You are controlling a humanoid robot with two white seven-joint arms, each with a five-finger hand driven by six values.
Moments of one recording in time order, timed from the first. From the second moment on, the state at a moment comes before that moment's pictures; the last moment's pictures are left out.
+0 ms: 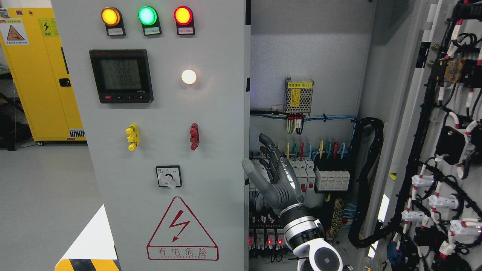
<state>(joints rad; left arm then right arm) -0.05 0.06 -0.30 0.00 0.39 -0.16 -0.27 -0.61 0.14 0.24 -1.60 -0.11 0.21 0.01</state>
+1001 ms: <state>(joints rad) -0.05 0.05 -0.30 0.00 0.39 -0.16 -0.27 -0.68 0.14 0.17 -1.53 -0.16 0.26 0.23</state>
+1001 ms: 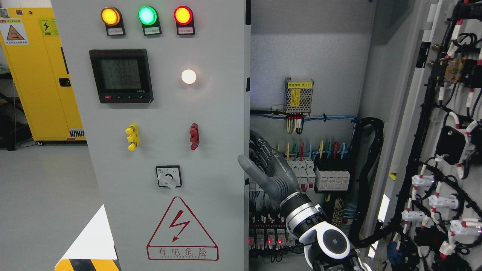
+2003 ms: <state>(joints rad) -0.06 0.04 -0.30 0.00 0.39 -0.16 -0.27 -0.76 0.14 0.10 -1.43 -0.24 0.30 0.41</state>
